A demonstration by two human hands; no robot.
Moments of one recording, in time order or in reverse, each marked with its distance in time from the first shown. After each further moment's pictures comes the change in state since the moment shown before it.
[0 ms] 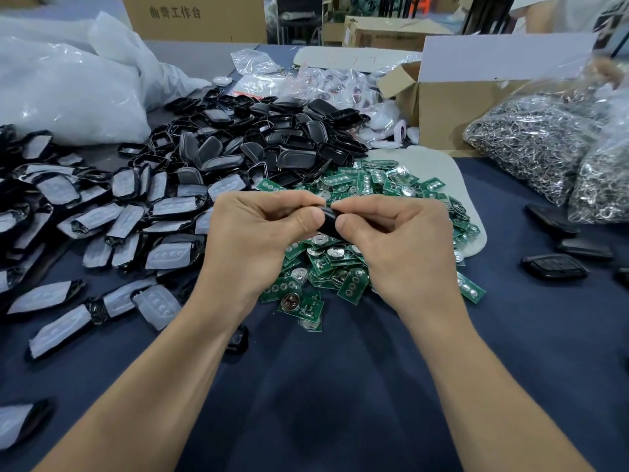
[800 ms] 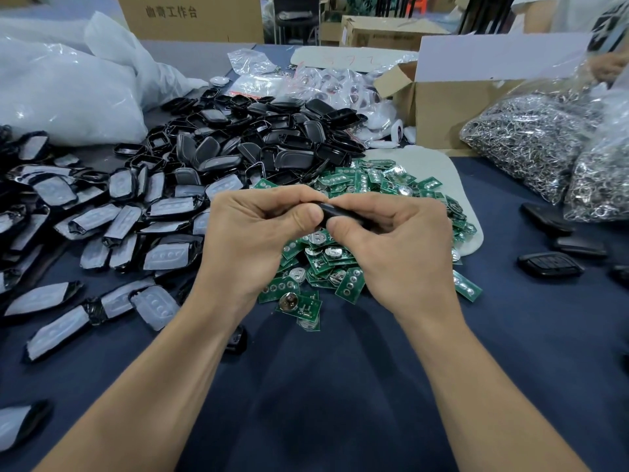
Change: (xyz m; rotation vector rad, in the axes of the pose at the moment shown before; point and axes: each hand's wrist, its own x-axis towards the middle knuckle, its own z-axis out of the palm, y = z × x) left_hand 0.000 0.001 0.000 -0.074 -0.058 0.075; right_hand -0.002 -0.005 0.003 0.024 0.007 -0.057
